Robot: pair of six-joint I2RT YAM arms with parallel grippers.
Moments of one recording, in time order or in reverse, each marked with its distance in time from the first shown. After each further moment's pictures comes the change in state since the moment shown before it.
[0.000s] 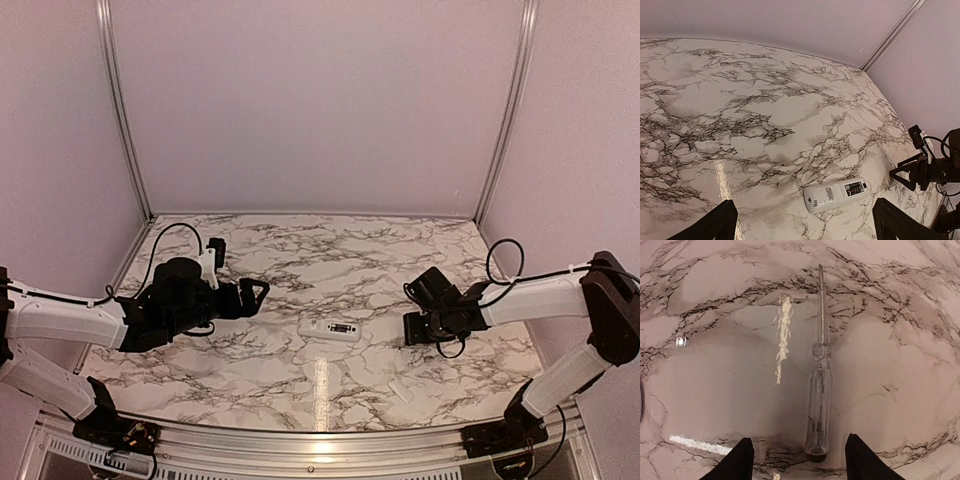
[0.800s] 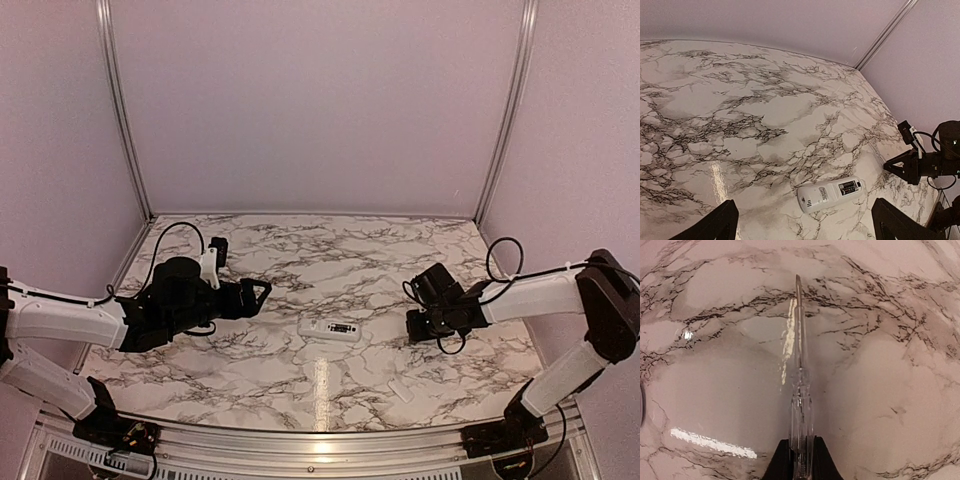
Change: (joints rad) left arm 0.000 0.000 0.000 0.016 0.026 0.006; right arm -0.057 0.039 -0.006 0.077 -0.066 -0.094
